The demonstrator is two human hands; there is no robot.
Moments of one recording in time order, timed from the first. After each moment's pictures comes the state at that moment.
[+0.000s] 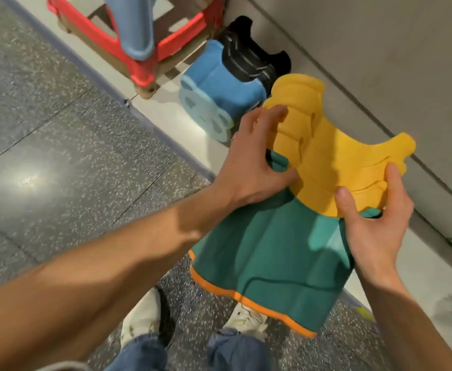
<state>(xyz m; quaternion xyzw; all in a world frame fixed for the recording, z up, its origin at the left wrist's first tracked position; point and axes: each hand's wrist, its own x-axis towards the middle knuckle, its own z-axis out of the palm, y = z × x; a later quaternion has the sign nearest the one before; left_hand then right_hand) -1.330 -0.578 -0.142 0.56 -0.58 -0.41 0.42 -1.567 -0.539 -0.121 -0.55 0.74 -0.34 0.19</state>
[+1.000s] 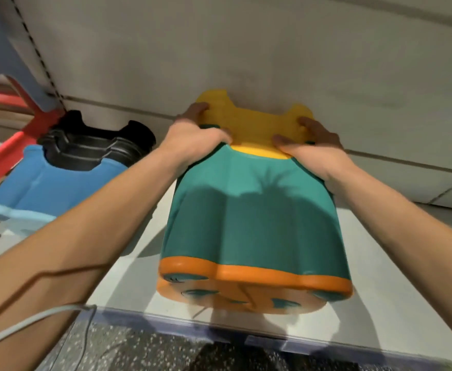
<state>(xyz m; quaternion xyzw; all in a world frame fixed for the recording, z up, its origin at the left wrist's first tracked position) -1.458 -0.819 -0.209 0.55 -0.63 -0.44 0.33 -1.684 -0.731 -0.196 -0.44 0.78 -0.37 0.23</state>
